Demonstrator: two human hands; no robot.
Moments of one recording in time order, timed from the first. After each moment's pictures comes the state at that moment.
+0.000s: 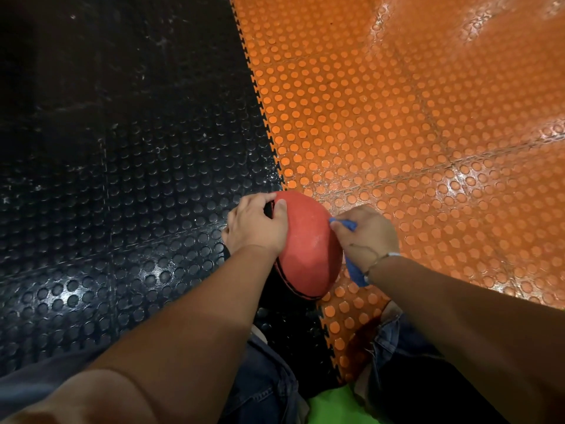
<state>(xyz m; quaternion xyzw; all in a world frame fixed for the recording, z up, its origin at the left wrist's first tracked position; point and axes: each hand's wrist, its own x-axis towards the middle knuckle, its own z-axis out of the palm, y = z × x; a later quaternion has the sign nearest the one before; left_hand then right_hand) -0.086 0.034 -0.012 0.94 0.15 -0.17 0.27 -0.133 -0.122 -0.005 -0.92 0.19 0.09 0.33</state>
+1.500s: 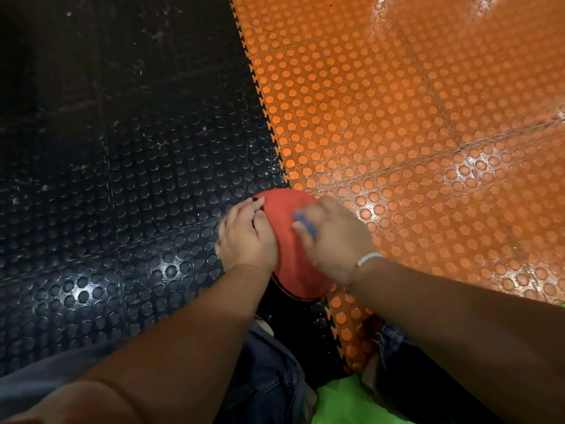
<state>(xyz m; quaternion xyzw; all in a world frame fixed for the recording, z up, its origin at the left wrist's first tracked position) -0.117 0.049 -0.021 0.92 0.17 -0.06 0.35 -0.137 -0.089 -0.004 -0.97 -0.03 0.06 0.25</state>
